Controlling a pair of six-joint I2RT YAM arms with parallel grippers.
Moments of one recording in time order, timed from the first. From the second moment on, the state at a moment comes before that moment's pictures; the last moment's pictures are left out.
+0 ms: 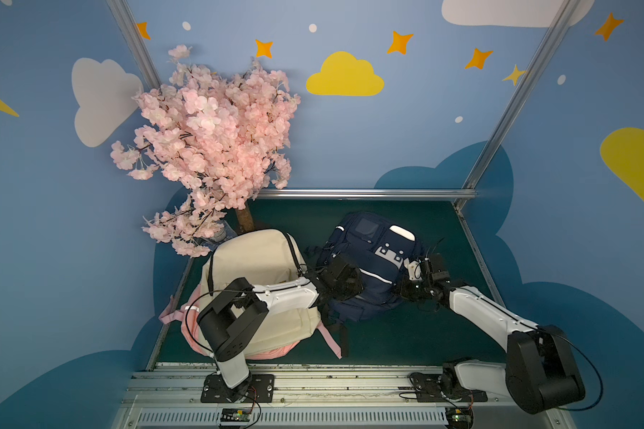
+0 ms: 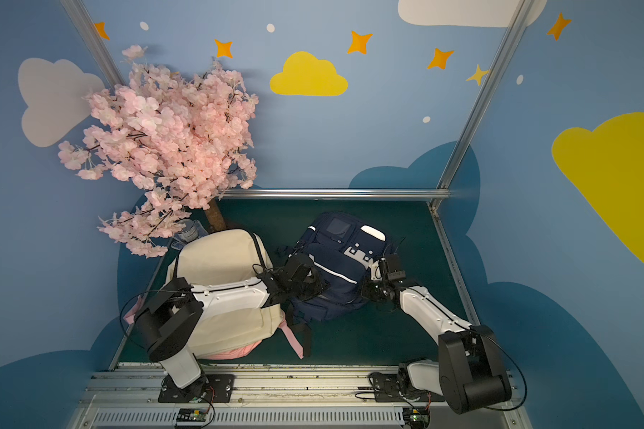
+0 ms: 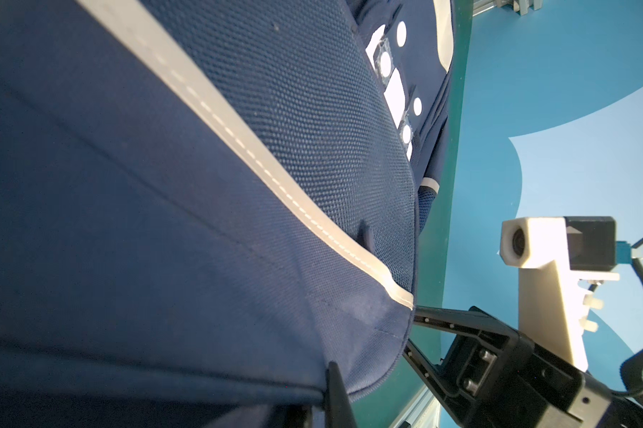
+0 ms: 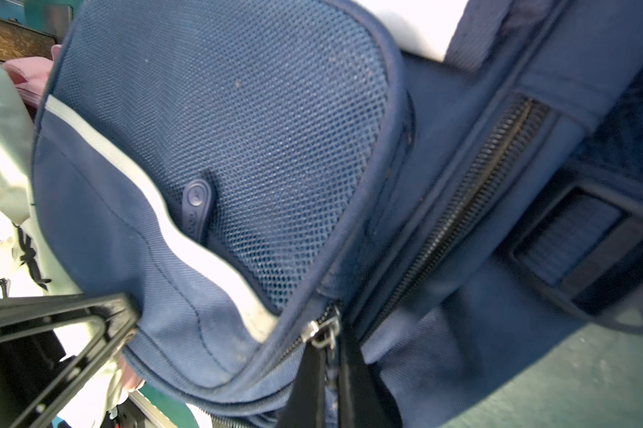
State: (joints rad) left arm -0.86 1.75 1.03 0.00 0.16 -1.15; right arm 0.28 1.29 0.65 -0.38 -0.37 0.51
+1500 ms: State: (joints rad) left arm -0.56 2.05 1.53 -0.57 0.17 -0.63; right arm 0.47 1.07 0.41 -0.28 -0.29 0.92
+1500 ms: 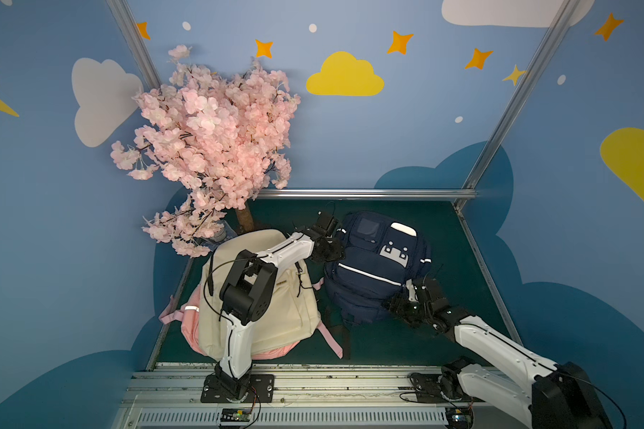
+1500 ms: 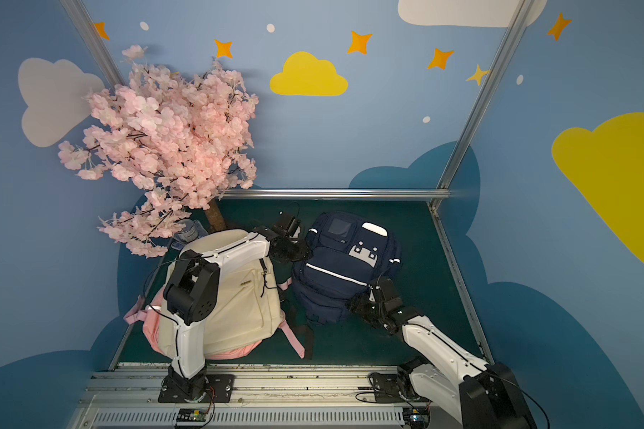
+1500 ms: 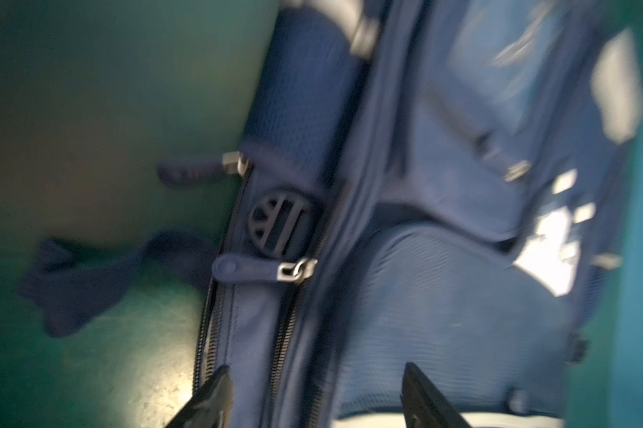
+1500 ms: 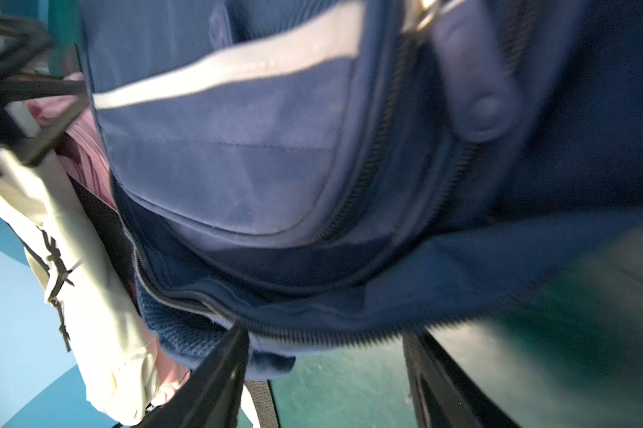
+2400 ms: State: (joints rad) left arm -0.92 1.99 1.52 -0.52 0.26 -0.77; right arm 0.10 0.92 0.69 -0.60 -0.01 0.55
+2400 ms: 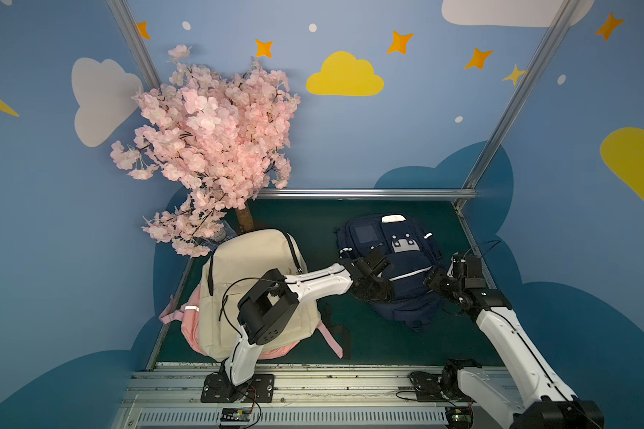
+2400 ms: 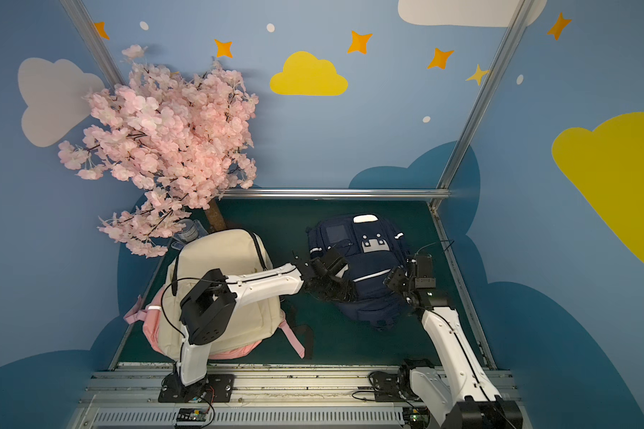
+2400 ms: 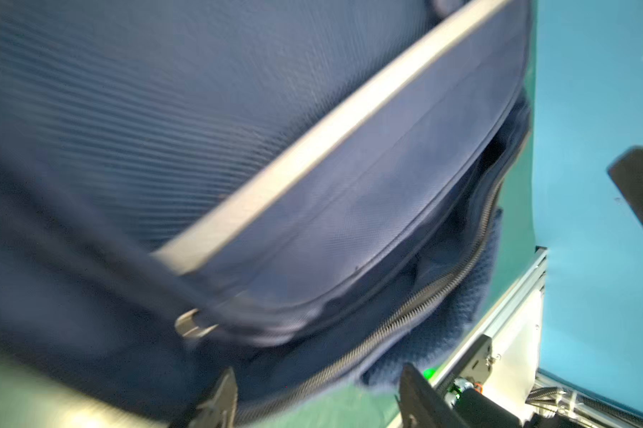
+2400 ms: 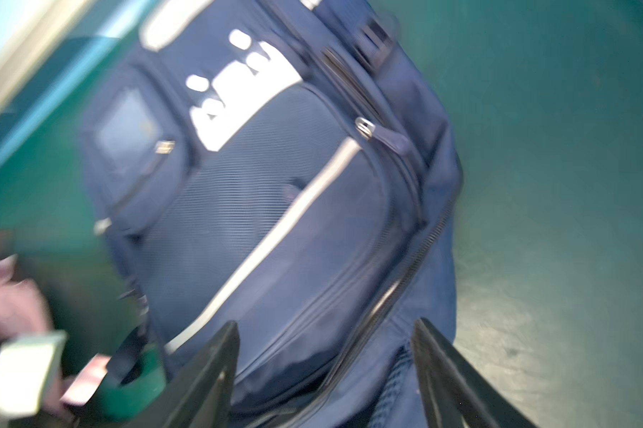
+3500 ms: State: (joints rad) left arm -0.62 2.20 1.60 -0.47 0.31 -0.66; right arm 0.25 1.15 0.54 -0.40 -0.16 0.73
